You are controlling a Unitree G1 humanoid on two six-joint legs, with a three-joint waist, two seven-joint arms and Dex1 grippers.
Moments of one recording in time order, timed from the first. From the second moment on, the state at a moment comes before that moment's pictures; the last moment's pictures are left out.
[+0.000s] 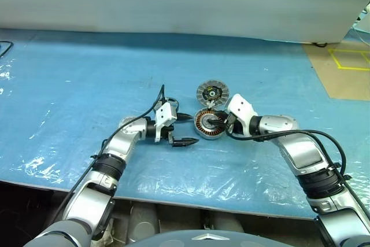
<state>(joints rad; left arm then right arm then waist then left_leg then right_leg) -0.52 0.25 -0.23 0.50 -0.17 -0.08 -1.20 -0.35 -0.62 0.23 -0.17 0.11 0.53 0.80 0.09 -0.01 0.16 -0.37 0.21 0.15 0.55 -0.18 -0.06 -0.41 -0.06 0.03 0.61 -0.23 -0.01</state>
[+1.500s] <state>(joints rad) -0.55 0.24 -0.23 0.55 -0.17 -0.09 -1.20 -0.67 -0.71 0.50 0.09 -0.30 -0.04 1.12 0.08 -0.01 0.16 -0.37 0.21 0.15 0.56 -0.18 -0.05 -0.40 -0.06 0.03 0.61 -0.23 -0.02</state>
